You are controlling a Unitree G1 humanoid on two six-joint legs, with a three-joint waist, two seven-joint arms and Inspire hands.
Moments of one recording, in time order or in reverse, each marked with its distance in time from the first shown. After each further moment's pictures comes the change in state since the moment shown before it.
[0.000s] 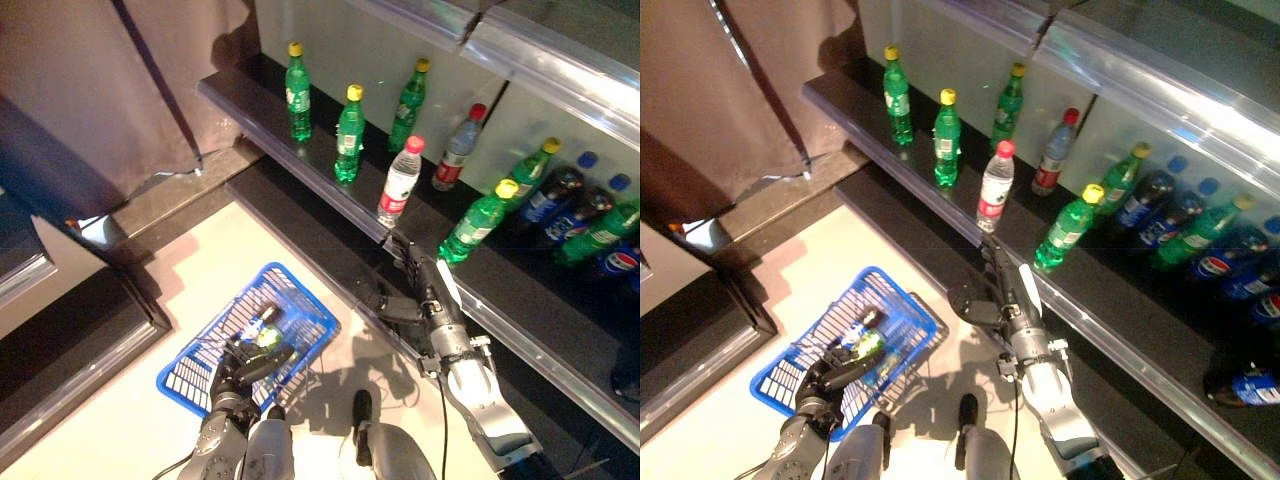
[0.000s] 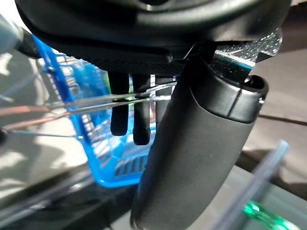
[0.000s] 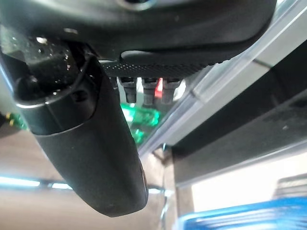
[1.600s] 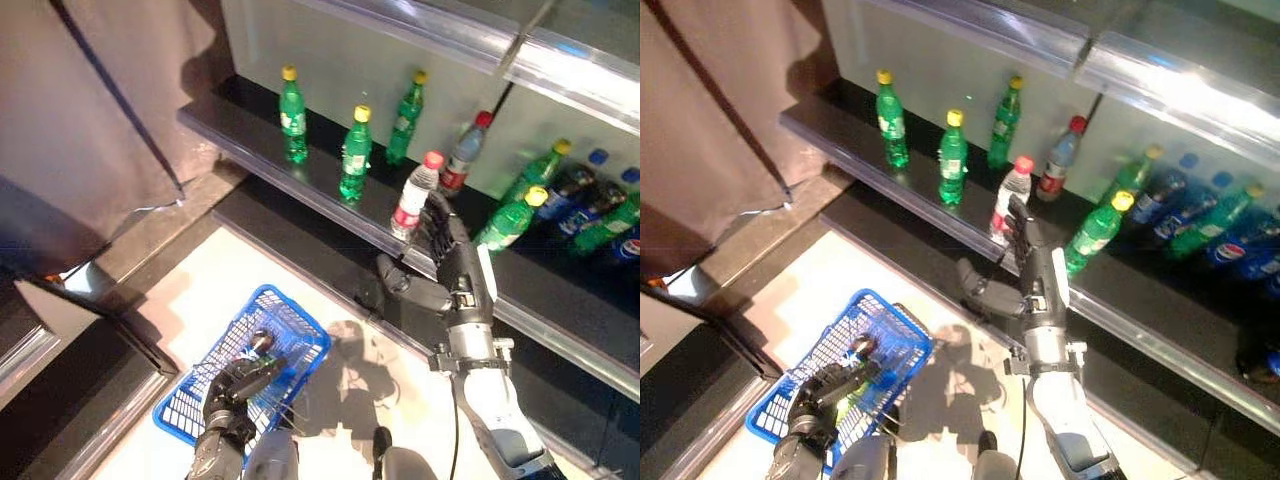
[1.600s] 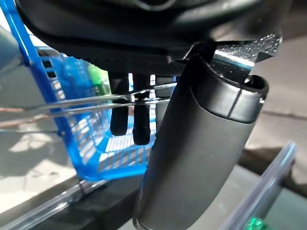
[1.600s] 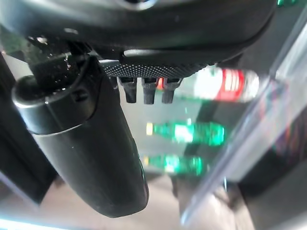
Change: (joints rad) left arm 0.074 0.011 -0.031 0.004 -0.025 0.026 -0.005; right arm 0.024 0.050 -0.030 -0.115 0.066 -0.229 -0.201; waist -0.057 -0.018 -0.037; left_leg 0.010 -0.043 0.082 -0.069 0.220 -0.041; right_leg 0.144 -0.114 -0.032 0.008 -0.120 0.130
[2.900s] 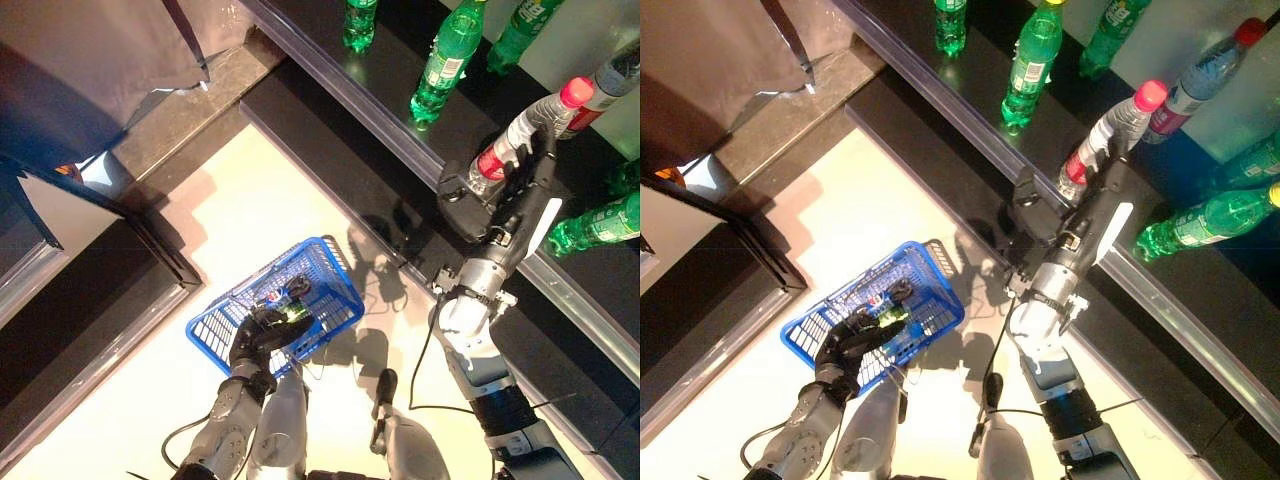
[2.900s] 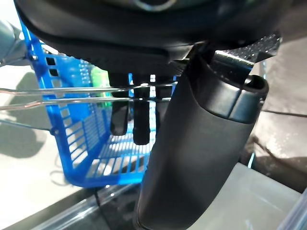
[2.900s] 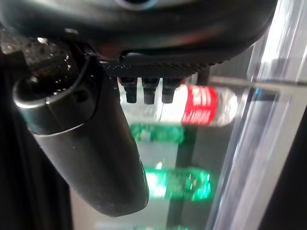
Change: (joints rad) left arm -0.230 0.071 -0.109 0.000 0.005 -0.013 -0.005; right arm -0.404 0.132 -0.057 0.236 -0.086 0.011 -0.541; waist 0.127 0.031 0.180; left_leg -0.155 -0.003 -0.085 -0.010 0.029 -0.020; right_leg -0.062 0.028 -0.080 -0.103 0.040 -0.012
